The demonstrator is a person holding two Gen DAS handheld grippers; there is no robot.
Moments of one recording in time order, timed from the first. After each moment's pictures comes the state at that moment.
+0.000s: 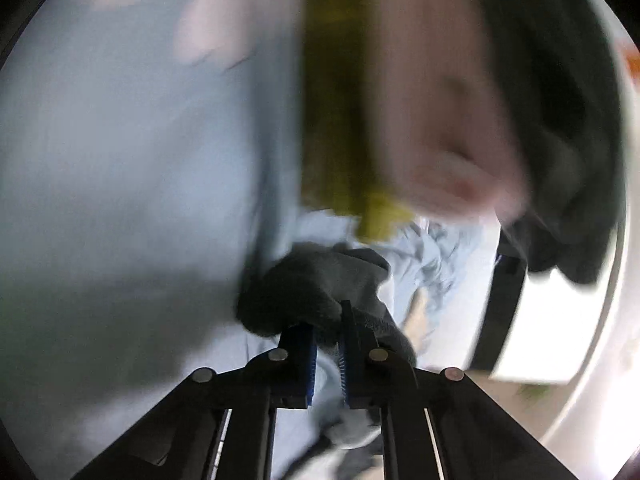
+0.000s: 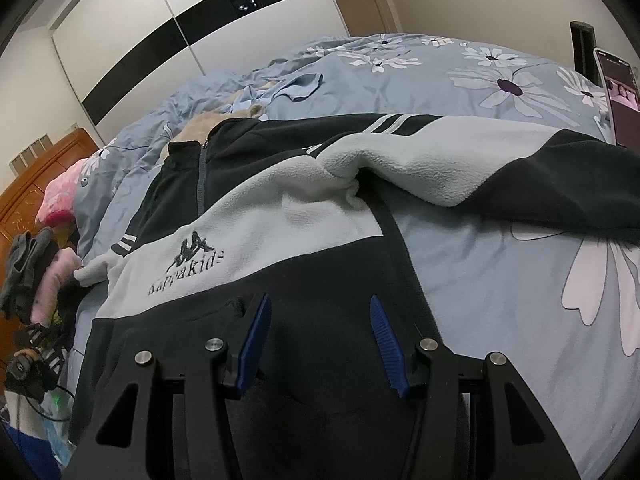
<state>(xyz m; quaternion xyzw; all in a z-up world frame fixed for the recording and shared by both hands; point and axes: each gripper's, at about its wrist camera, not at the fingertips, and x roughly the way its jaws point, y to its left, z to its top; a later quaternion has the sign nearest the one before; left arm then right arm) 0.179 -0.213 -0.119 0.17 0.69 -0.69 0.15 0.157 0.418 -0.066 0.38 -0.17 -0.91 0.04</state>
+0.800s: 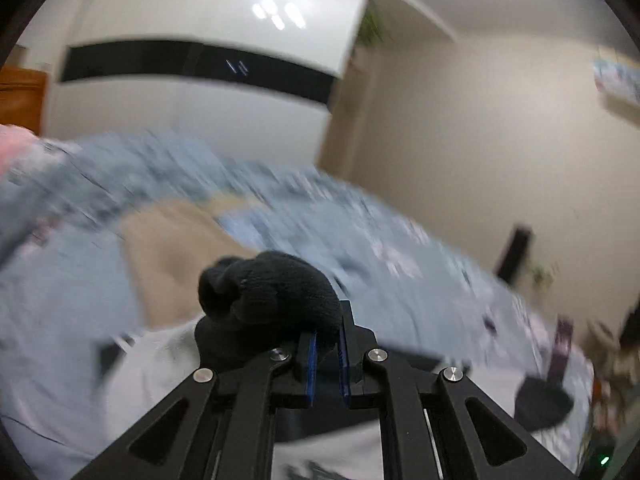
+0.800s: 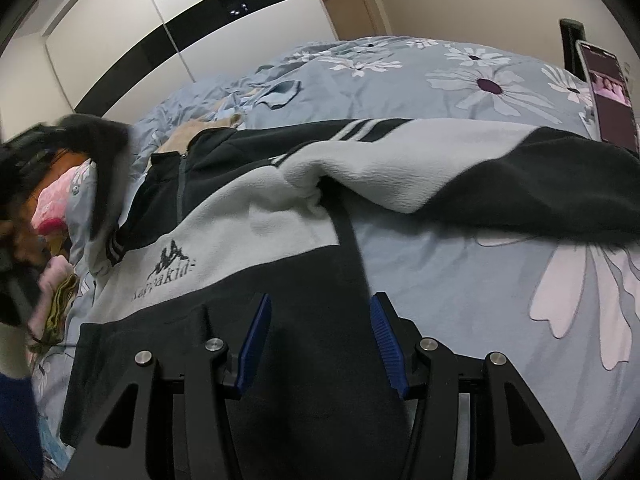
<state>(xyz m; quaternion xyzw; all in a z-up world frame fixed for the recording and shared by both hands) 0.000 0.148 0.058 0.25 0.09 -0.94 -0.22 0.160 0.451 -0.072 0.38 -0.17 -0.91 0.02</state>
